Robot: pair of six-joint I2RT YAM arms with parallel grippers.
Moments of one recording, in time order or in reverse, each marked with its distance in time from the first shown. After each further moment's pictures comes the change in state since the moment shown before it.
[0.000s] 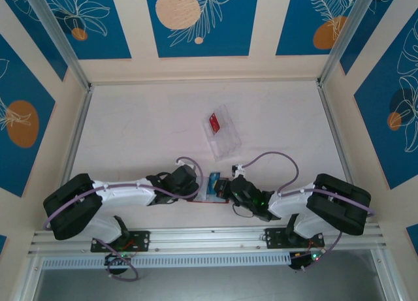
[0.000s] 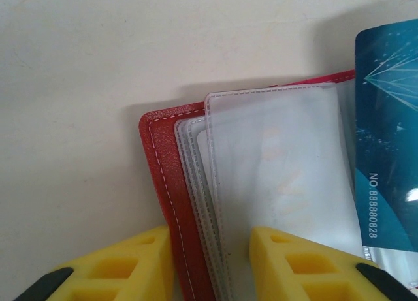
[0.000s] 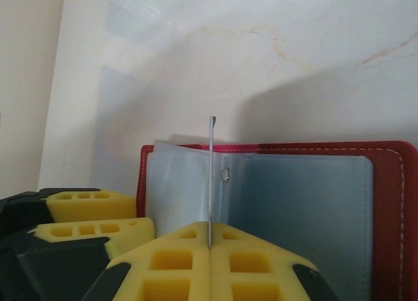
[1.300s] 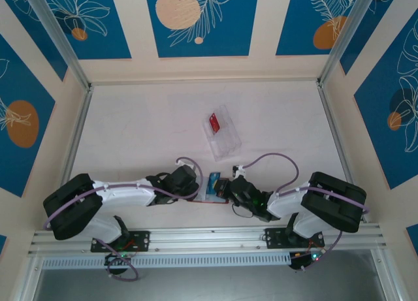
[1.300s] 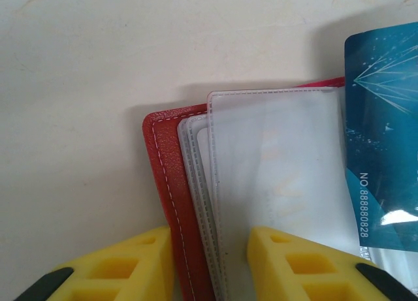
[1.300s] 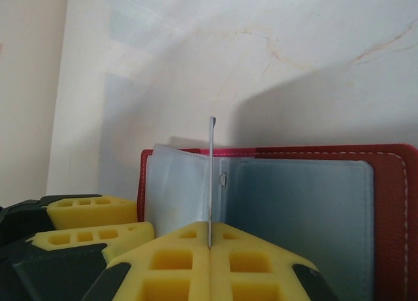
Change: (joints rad) left arm 0.000 0.000 -0.008 0.019 -0.003 0.000; right arm -0.009 0.037 -0.014 0.071 -0.002 0.034
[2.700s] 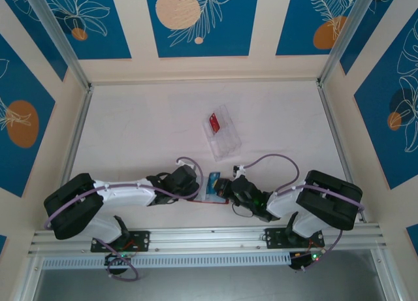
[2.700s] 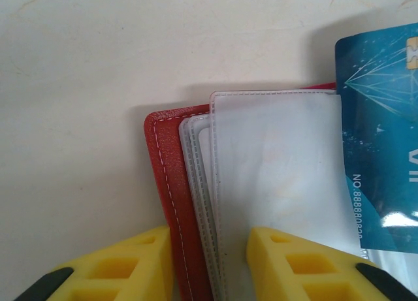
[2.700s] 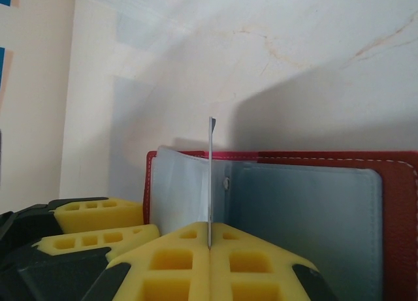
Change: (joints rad) left arm 0.000 0.008 0.000 0.010 0.000 0.000; right arm -0.015 0.027 -0.017 0.070 -0.026 0.029
